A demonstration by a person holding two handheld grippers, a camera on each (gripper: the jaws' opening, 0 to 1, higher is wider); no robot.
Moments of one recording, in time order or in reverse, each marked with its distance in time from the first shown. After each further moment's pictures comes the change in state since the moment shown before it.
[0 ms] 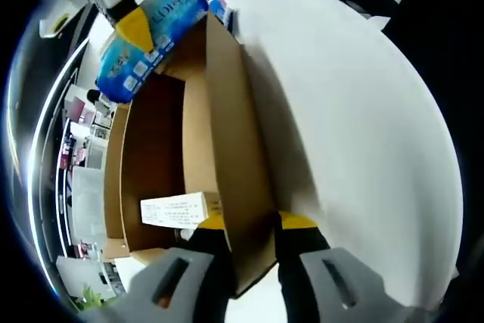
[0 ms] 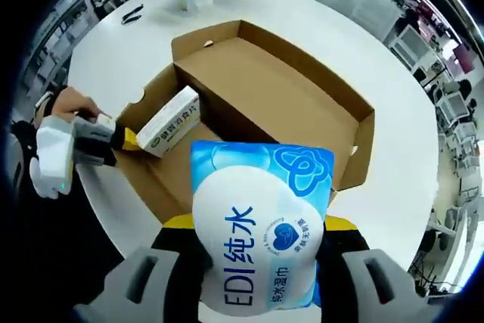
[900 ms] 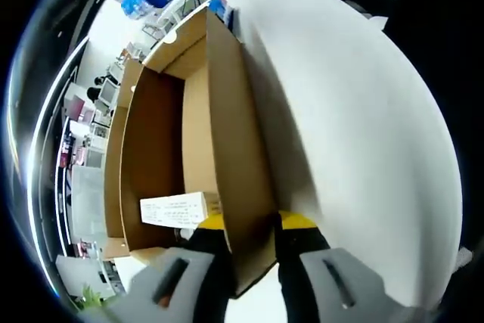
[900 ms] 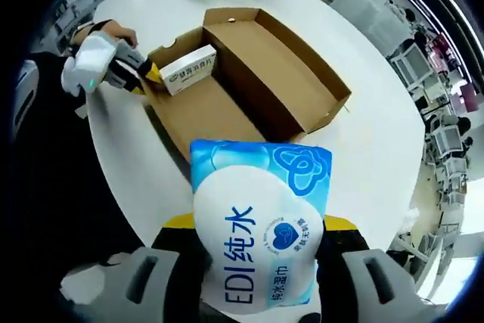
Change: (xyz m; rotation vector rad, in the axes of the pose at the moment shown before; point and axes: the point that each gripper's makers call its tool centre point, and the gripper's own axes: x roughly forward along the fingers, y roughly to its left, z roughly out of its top) left arm 0.001 0.001 -0.001 -0.008 0.009 -0.002; right arm -0.055 -0.028 -0.085 -0.213 0.038 -0.041
